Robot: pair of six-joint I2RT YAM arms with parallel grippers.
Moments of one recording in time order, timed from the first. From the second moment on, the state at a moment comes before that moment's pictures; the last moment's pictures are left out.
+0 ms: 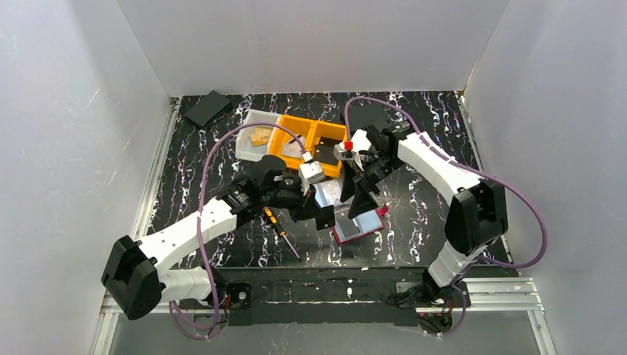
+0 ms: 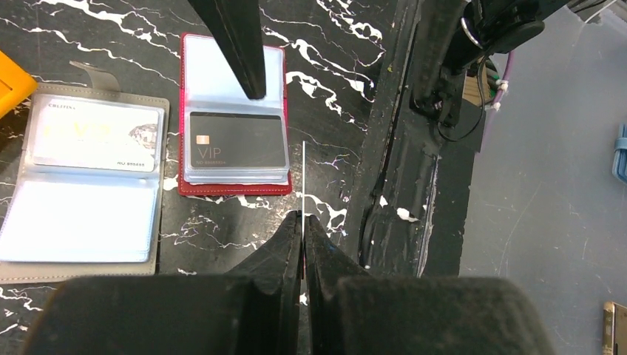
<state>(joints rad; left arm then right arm) -0.75 1.20 0.85 -0.23 0.63 0.00 0.49 1.69 1.47 -1.40 -1.12 -1.10</state>
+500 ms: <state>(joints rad) -0.80 1.28 0.87 -0.13 0.63 -0.13 0.49 1.46 1.15 -0.93 -1.20 -0.71</state>
